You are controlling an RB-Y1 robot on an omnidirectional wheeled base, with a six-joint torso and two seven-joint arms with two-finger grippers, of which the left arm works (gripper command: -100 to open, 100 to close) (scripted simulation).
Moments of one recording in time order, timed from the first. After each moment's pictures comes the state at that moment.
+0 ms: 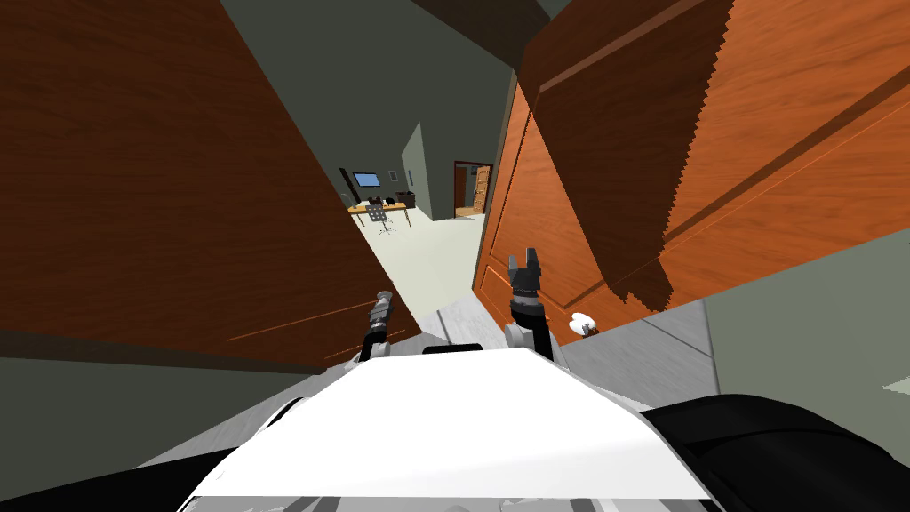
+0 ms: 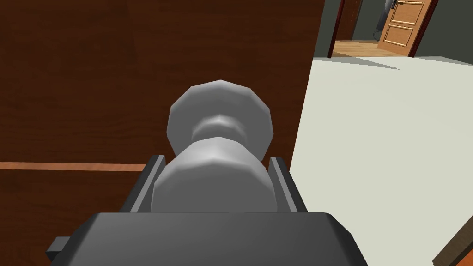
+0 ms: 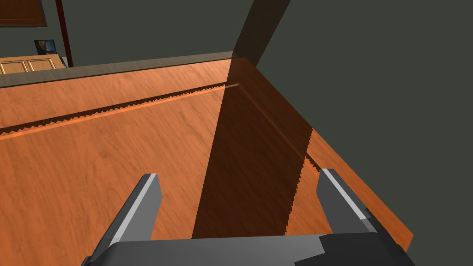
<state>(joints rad) -0.08 0.29 -0.03 -0.60 0.42 -0.86 1.58</state>
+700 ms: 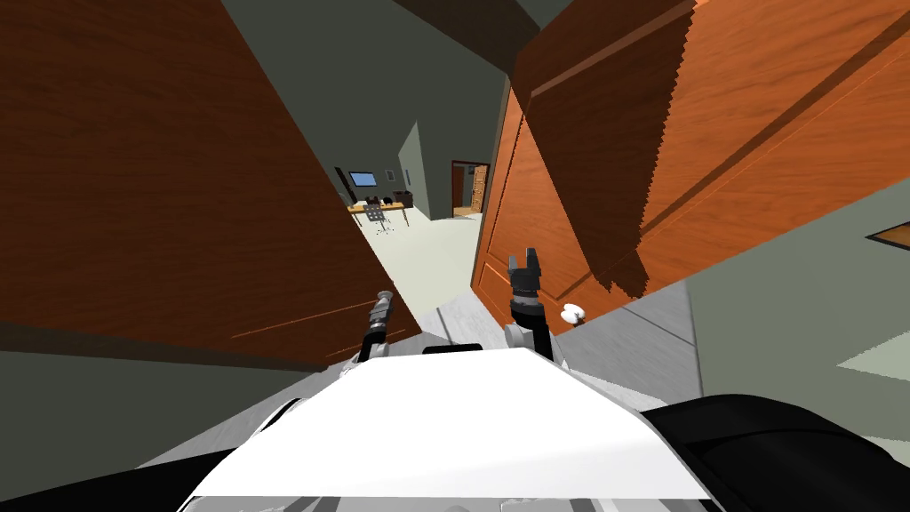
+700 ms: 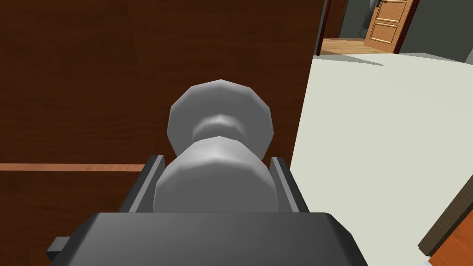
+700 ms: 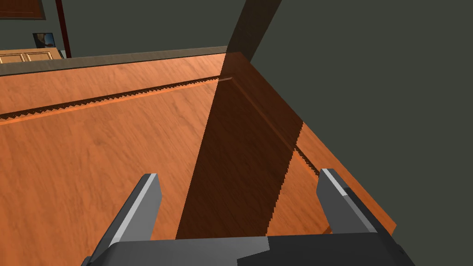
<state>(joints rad) -0.07 0.30 -0.05 -0.61 0.41 -0.86 1.60</state>
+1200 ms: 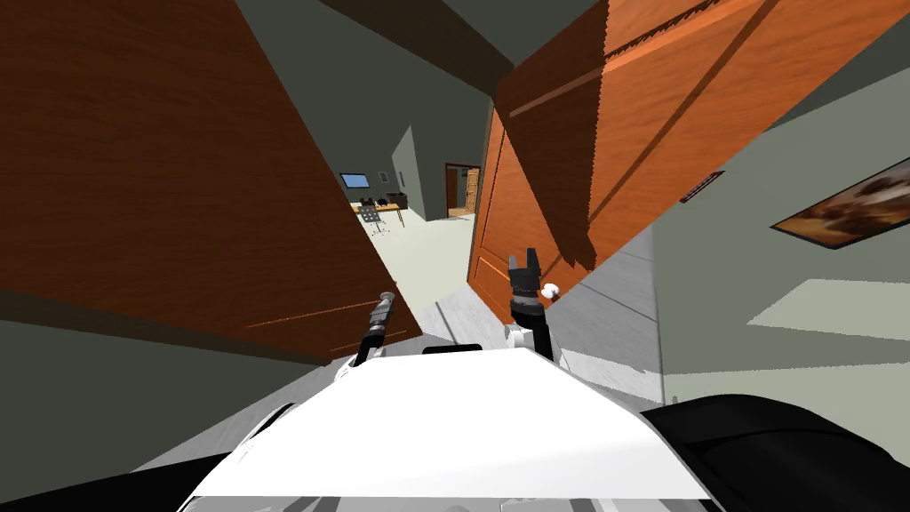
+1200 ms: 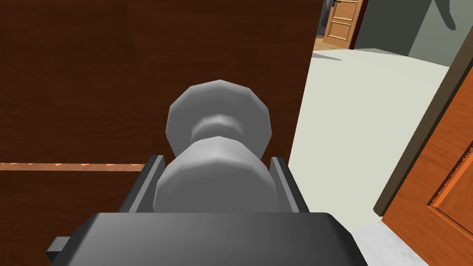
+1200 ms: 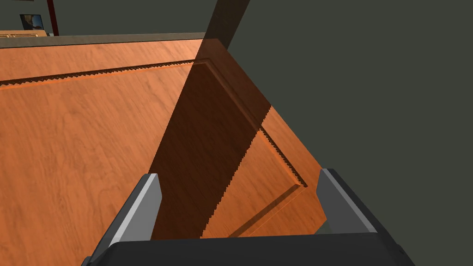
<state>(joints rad) -0.04 0.34 -0.11 -0.63 0.38 -0.87 1.67</state>
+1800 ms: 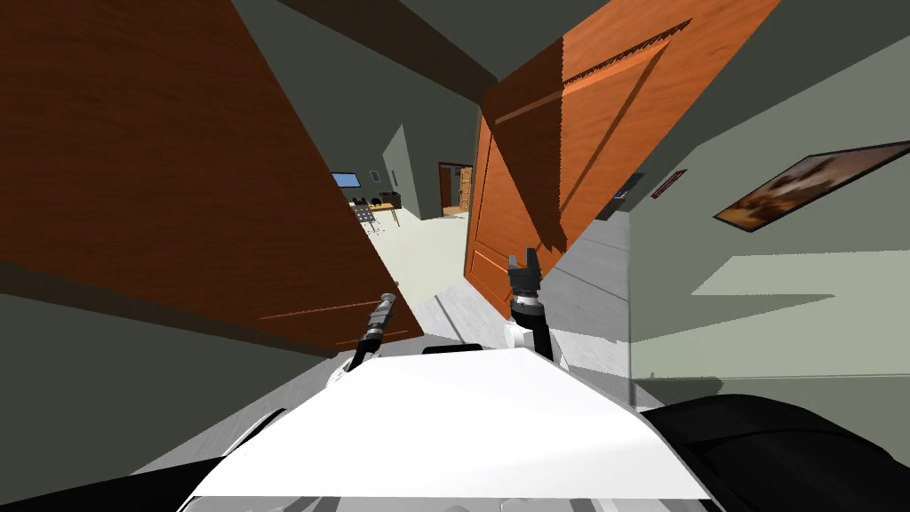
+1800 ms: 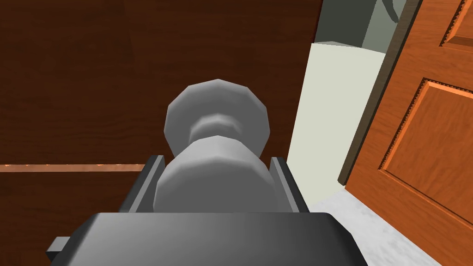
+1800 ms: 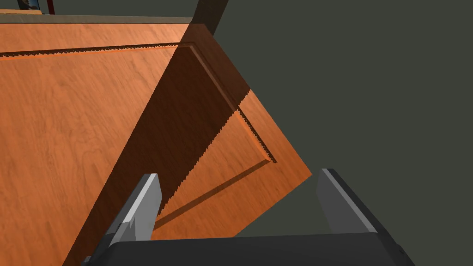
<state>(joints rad) -0.01 0.39 -0.18 -0.64 0.34 -0.91 1.75</state>
